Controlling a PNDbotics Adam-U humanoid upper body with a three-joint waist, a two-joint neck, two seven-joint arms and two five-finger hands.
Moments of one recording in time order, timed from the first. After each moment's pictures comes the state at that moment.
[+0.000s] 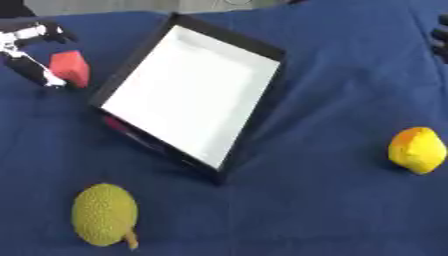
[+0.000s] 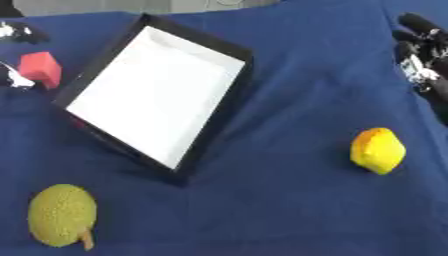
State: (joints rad) left arm -1.13 0.66 0.05 -0.54 -0.77 -0.42 -0.57; right arm -0.53 -0.43 -0.18 -1.50 -0.14 -0.18 0.35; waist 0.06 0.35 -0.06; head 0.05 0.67
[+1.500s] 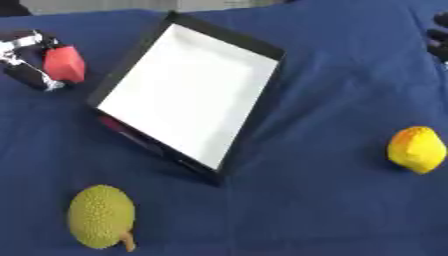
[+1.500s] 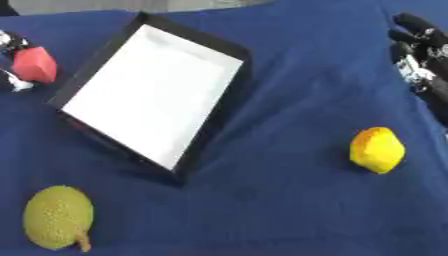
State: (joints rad) left arm -1.13 0.66 0.06 -0.52 -0.81 -0.37 -0.49; right arm -0.53 -0.43 -0.17 -1.49 -0.14 -0.19 0.36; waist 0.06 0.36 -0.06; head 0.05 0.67
